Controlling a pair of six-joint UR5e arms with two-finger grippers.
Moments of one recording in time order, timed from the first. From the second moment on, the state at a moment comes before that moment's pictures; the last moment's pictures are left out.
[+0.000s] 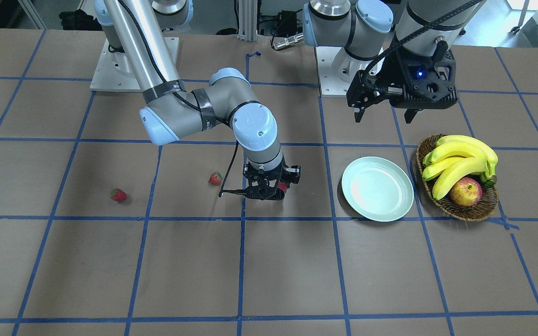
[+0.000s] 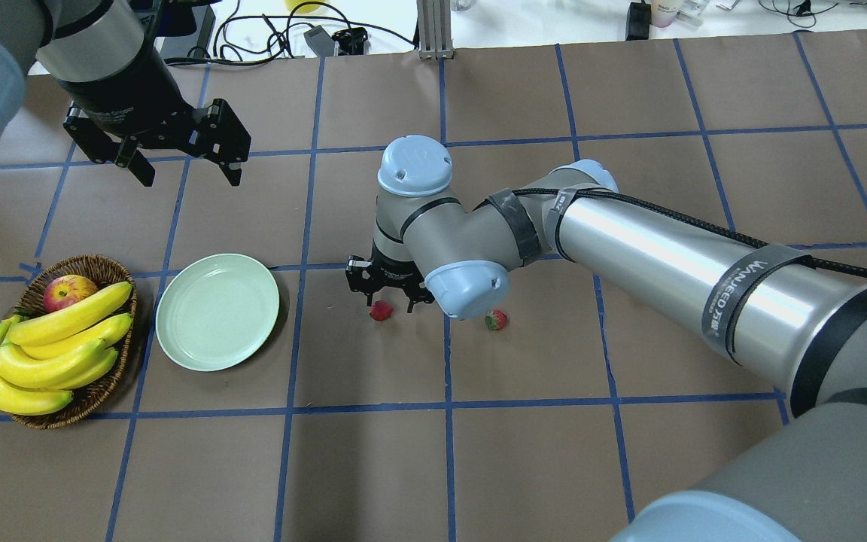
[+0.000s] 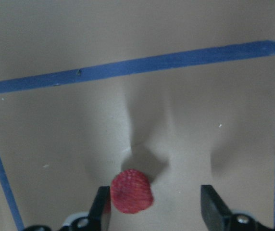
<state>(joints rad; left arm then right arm) -1.57 -1.57 -1.53 -1.60 1.61 0.02 2.04 -1.05 1.70 -2.22 -1.33 0.59</state>
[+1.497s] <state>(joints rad) -1.57 -1.58 -1.61 -1.56 1.56 0.01 1.87 -1.19 1.98 -2.28 -1.55 0.36</state>
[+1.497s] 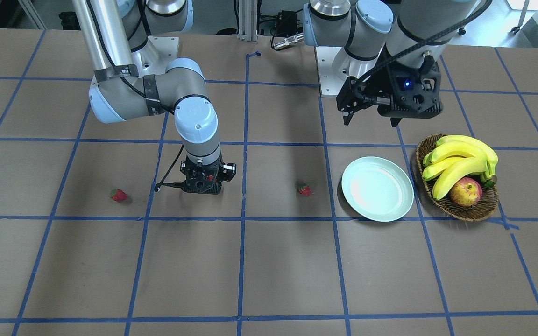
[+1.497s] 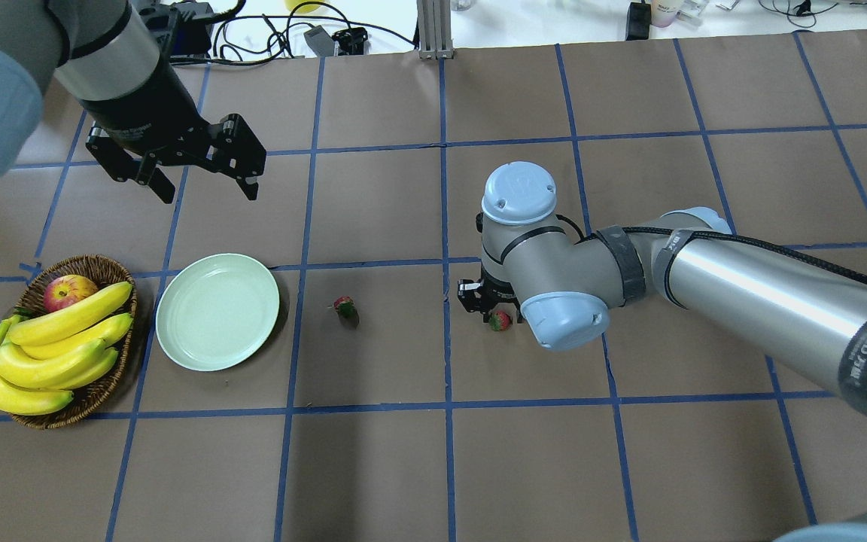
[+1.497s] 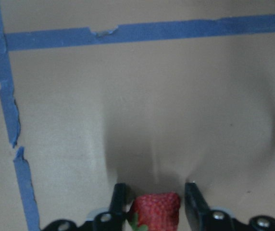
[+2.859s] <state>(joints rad) -1.58 -1.69 -1.84 -1.25 1.54 -0.08 1.95 -1.09 1.81 -2.29 -1.18 0.57</state>
